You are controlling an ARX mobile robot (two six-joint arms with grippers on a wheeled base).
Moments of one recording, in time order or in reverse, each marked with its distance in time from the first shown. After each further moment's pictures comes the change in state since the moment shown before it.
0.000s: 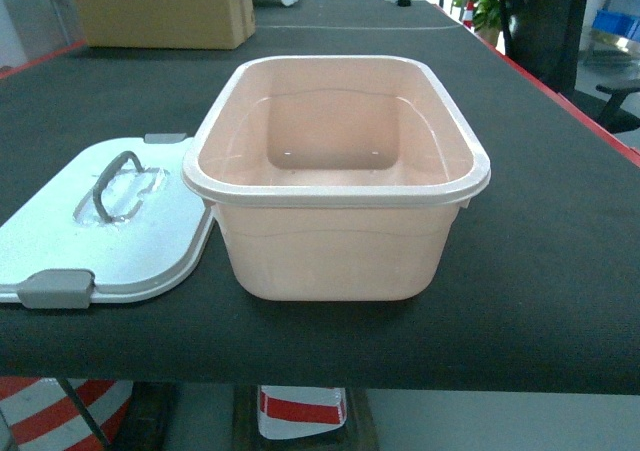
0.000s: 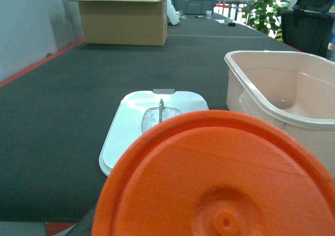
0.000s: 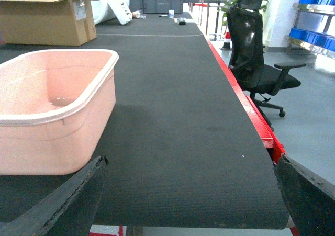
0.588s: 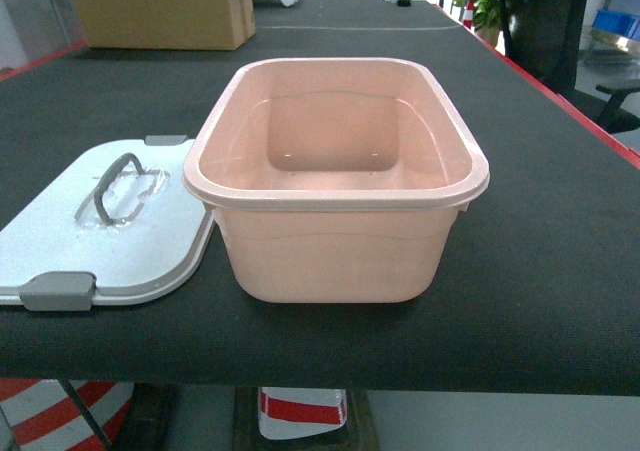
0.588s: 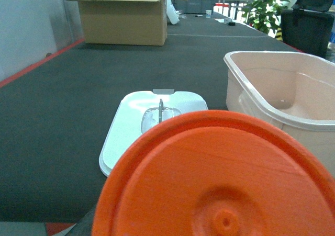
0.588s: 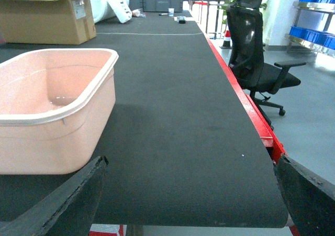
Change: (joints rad) left arm 0.000 0.000 0.000 -0.003 0.000 0.000; right arm 0.000 0.000 0.000 -0.005 0.000 0.000
